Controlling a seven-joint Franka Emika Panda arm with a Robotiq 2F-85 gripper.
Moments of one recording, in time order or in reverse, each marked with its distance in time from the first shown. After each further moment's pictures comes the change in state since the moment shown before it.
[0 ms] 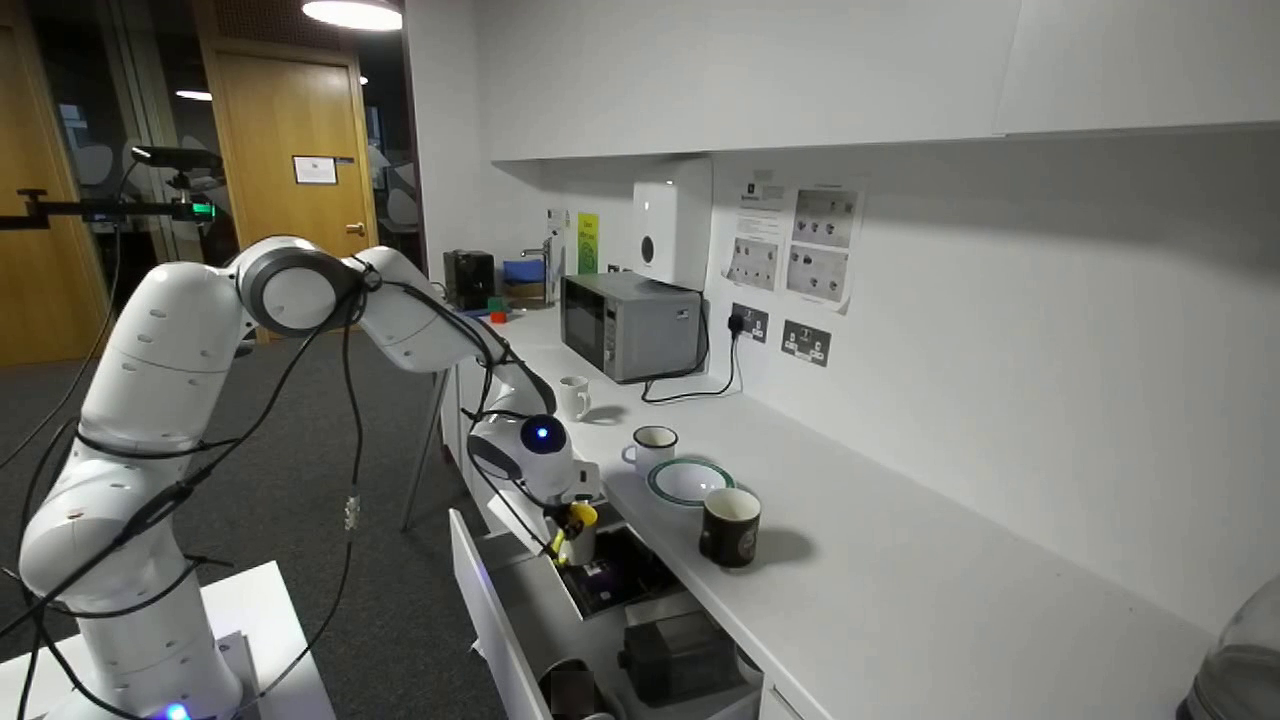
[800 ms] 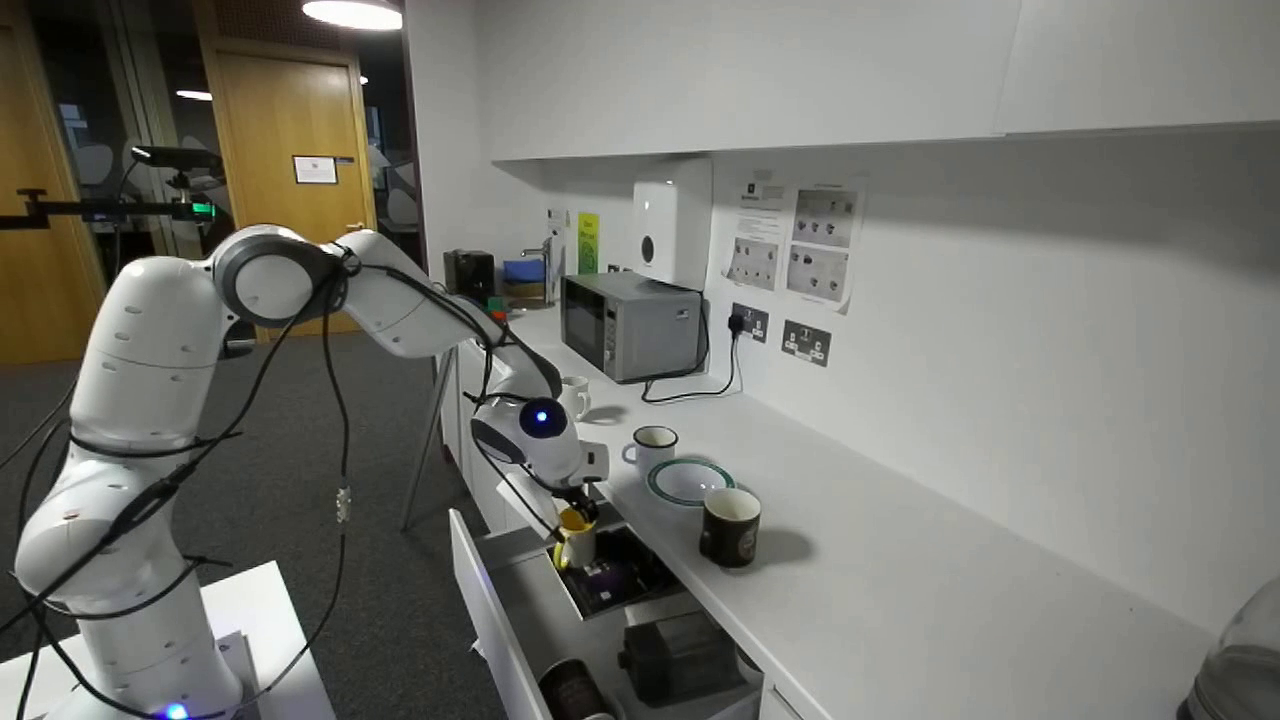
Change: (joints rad) arm -0.030 -0.075 0.000 0.004 0.051 0.004 -0.012
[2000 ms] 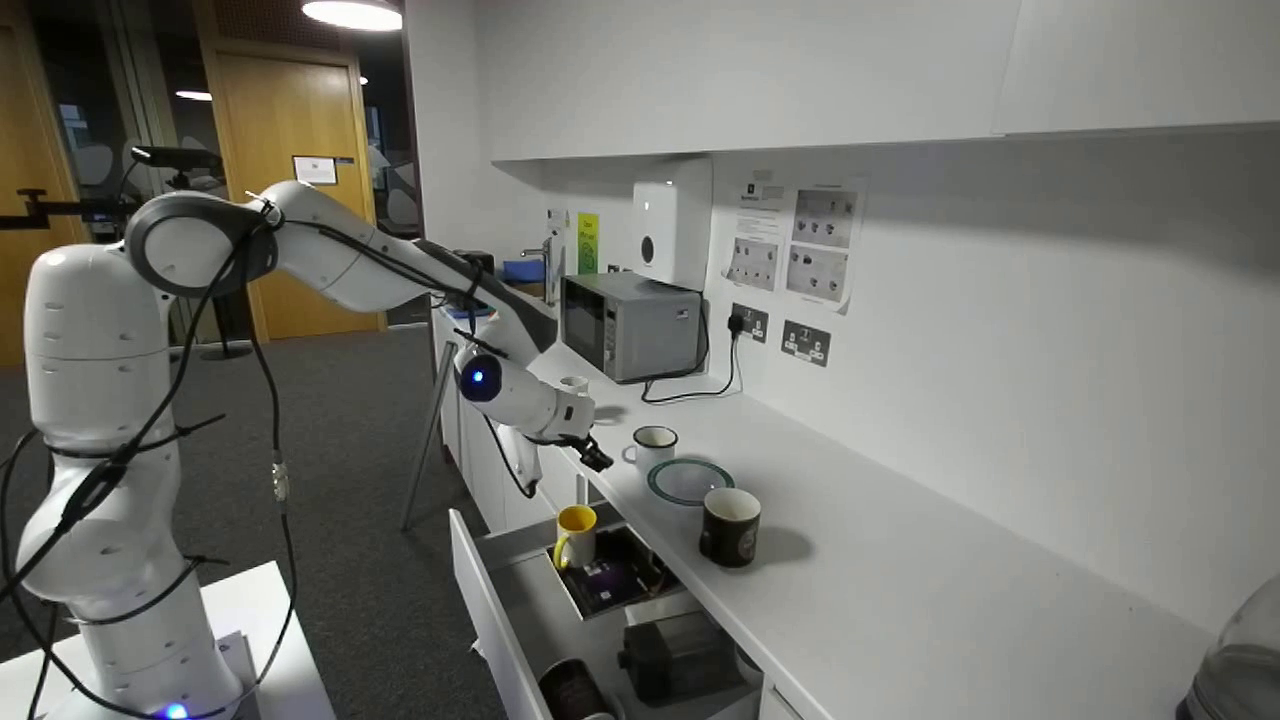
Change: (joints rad) arm 0.011 -0.233 0.017 -0.029 0.619 0.223 -0.170
